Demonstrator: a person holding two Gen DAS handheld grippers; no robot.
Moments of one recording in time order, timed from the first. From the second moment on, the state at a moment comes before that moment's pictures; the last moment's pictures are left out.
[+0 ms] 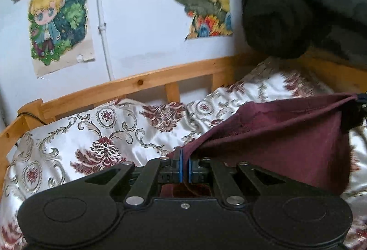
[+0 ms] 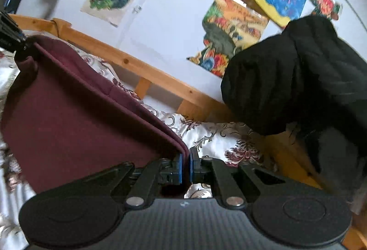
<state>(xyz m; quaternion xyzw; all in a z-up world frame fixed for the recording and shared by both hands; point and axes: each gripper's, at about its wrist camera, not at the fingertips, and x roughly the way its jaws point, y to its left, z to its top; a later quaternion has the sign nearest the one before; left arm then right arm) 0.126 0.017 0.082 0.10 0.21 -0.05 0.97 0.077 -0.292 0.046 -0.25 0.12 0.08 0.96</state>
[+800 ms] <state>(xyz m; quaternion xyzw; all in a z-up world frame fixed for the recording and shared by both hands) 0.276 0.034 -0.025 -0.04 0.38 0.00 0.92 0.204 -0.287 -0.060 -0.26 0.24 0.05 0.94</state>
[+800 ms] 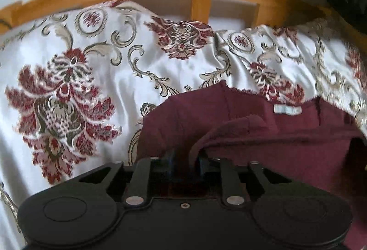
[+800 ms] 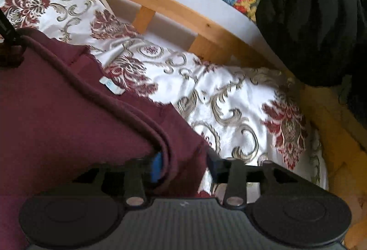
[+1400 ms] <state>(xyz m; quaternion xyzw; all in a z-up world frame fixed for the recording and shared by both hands) 0.257 0.041 -0.019 -0.04 0.41 0.04 0.91 0.200 -0.299 -0.065 -0.20 0.29 0.06 0.93</state>
